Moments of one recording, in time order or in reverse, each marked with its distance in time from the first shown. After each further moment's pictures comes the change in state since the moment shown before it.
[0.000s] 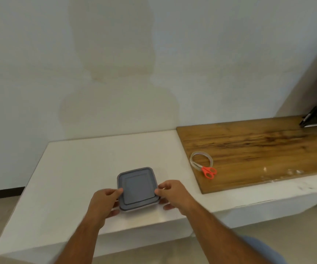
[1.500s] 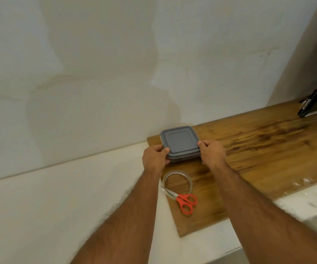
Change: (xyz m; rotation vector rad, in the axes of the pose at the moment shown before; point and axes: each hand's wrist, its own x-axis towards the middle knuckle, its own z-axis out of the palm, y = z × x) left_hand 0.133 0.143 0.310 -0.024 -0.075 0.272; right_hand 0.149 -0.029 -0.255 -0.224 0.771 -0.140
